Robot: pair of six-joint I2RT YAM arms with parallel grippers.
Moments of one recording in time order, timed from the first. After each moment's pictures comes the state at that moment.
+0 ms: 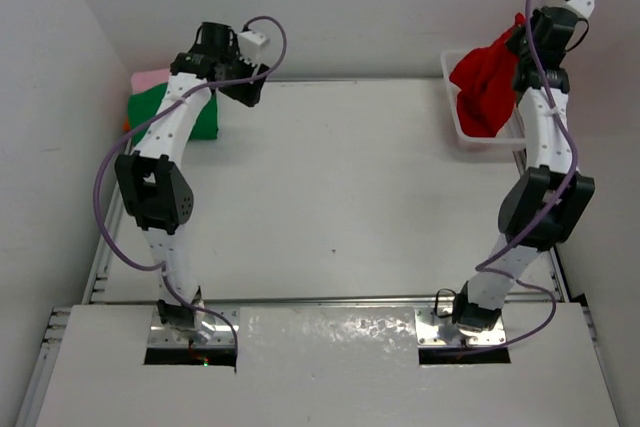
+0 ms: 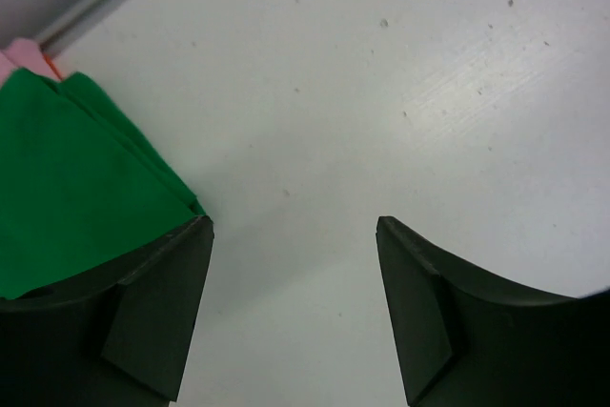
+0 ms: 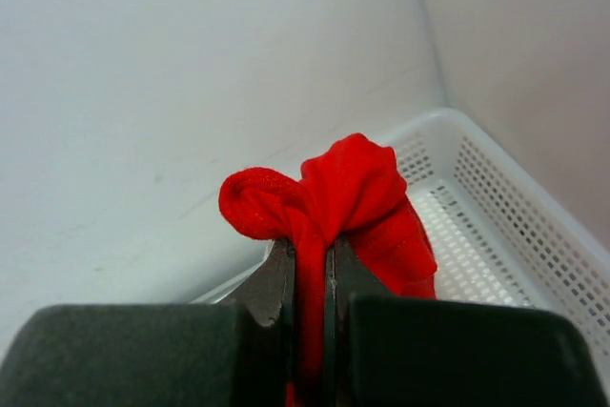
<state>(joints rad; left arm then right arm) -0.15 2.01 2.08 -0.85 0.16 0.36 -0.26 1.89 1.82 -0.06 0.10 0.39</state>
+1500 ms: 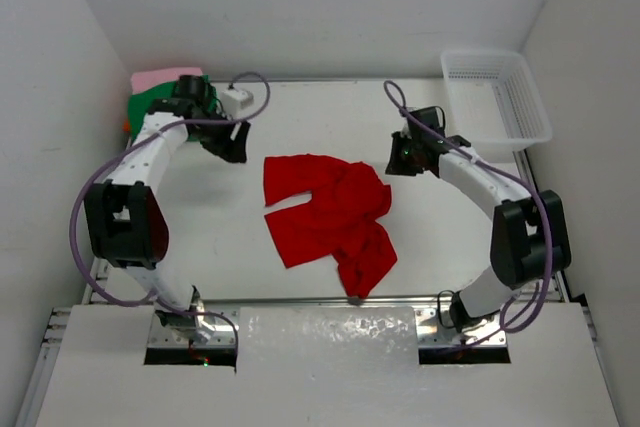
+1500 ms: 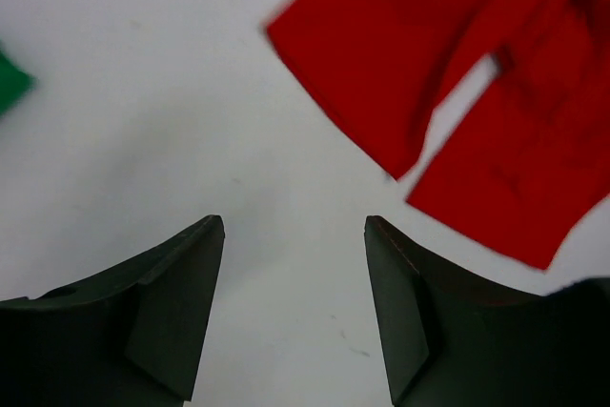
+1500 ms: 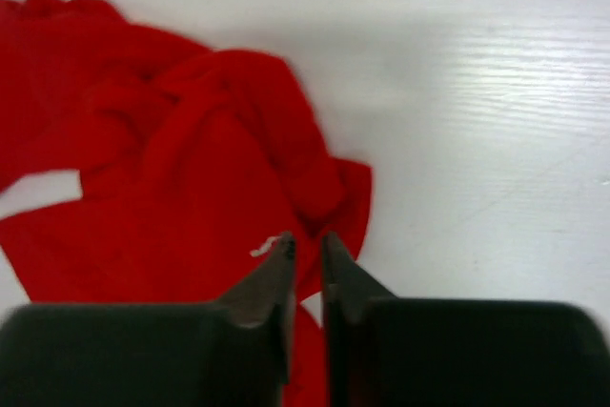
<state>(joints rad) -0.01 1.68 1.51 -0.87 0.44 0.43 0.25 1.62 1.09 -0.40 -0.09 0.37</state>
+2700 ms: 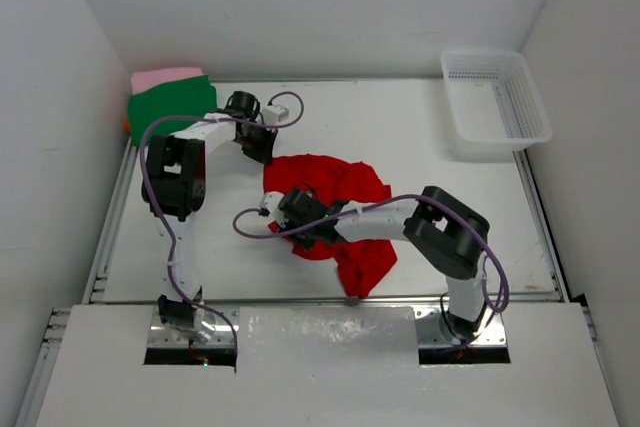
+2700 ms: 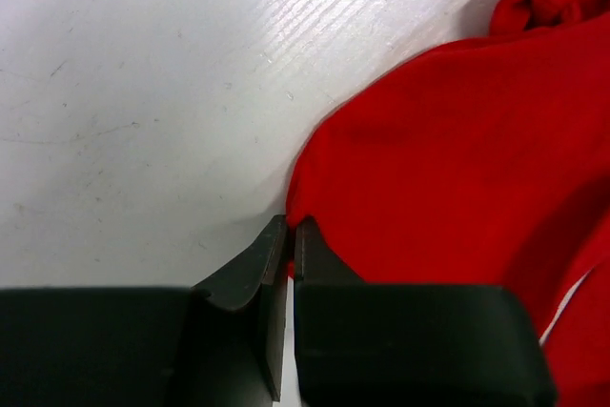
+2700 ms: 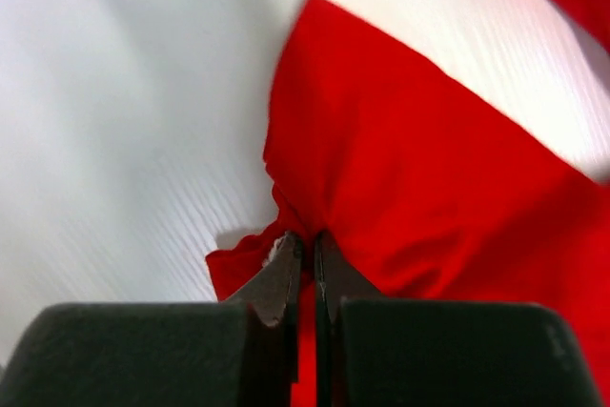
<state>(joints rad) -0.18 2.16 1.58 -0.57 0.37 0.34 1.03 1.94 1.11 -0.12 0.01 -0.10</state>
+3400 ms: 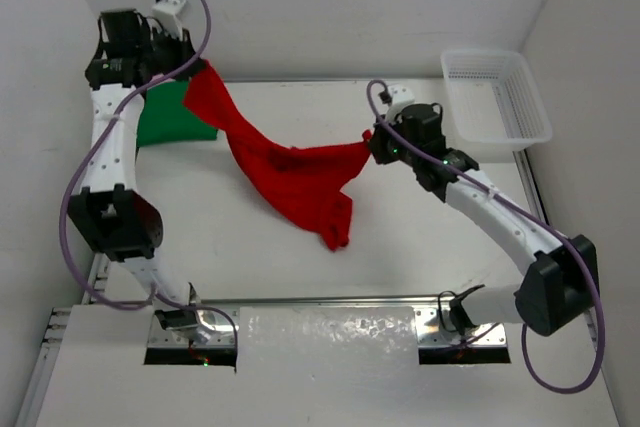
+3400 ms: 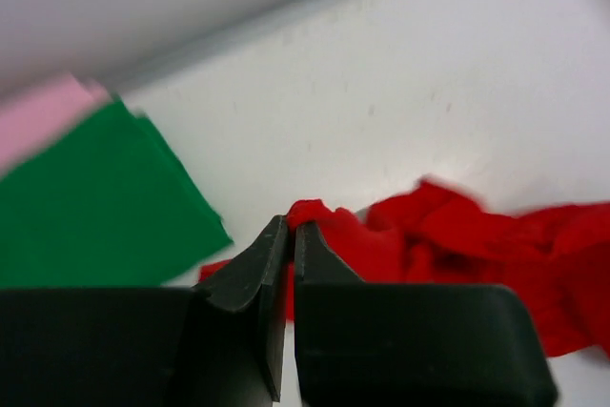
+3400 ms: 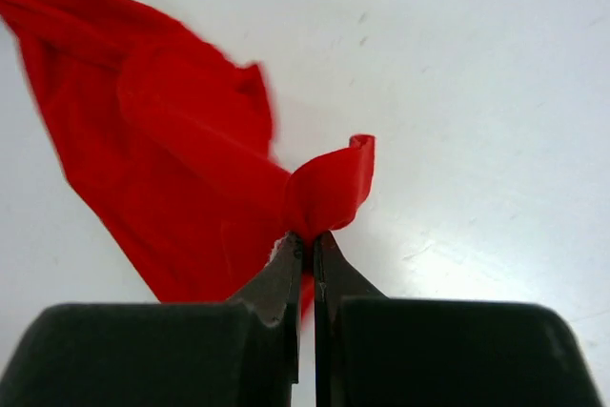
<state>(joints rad) 0.15 1.79 1.89 -0.70 0.59 0.24 0.49 1.37 1.02 -0.16 -0.03 0.15</state>
